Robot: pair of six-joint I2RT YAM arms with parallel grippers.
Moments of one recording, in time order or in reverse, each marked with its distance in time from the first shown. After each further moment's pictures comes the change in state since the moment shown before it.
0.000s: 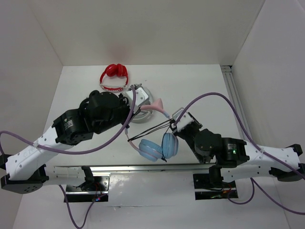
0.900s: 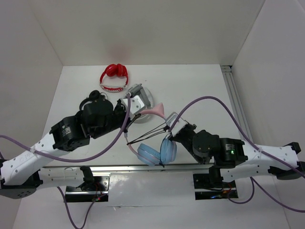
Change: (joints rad) left arm 0.003 -0.105 -0.177 0.140 0.071 0.050; right arm 0.028 0.034 0.029 0.003 -0.107 -0.032
